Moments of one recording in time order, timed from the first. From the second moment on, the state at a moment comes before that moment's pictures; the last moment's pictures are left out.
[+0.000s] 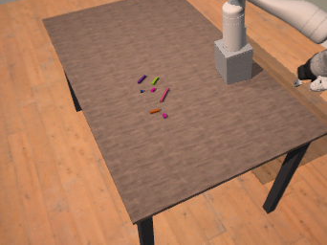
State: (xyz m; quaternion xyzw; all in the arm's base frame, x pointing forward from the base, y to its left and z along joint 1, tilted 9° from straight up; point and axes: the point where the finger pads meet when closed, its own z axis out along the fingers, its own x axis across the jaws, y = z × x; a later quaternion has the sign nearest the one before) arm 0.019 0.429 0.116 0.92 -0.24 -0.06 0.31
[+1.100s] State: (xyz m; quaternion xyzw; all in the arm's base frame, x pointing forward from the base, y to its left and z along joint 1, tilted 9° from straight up) arm 0.076 0.466 0.074 0.89 -0.30 -0.34 0.09
